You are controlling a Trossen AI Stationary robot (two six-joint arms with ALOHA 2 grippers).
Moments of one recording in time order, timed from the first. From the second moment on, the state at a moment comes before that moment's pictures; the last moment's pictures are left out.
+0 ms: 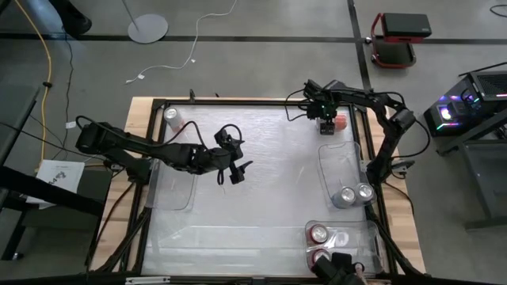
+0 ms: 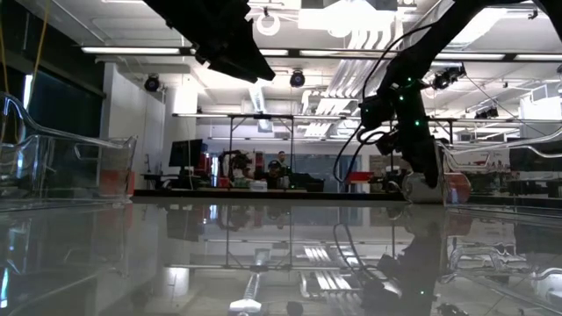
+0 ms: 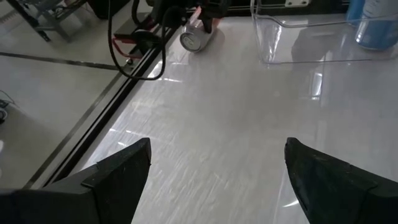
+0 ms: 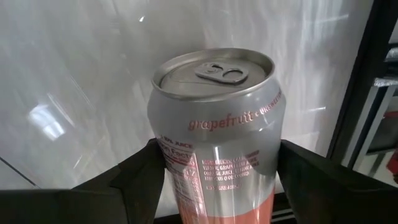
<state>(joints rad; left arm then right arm) -0.12 1.44 0.98 -0.16 -0.59 -0.07 -0.83 1.82 1.20 -1.01 0.22 -0.70</state>
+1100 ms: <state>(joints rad) -0.12 1.44 0.98 -0.16 -0.60 -0.07 -0.82 1.83 1.33 -1.12 0.13 -0.70</state>
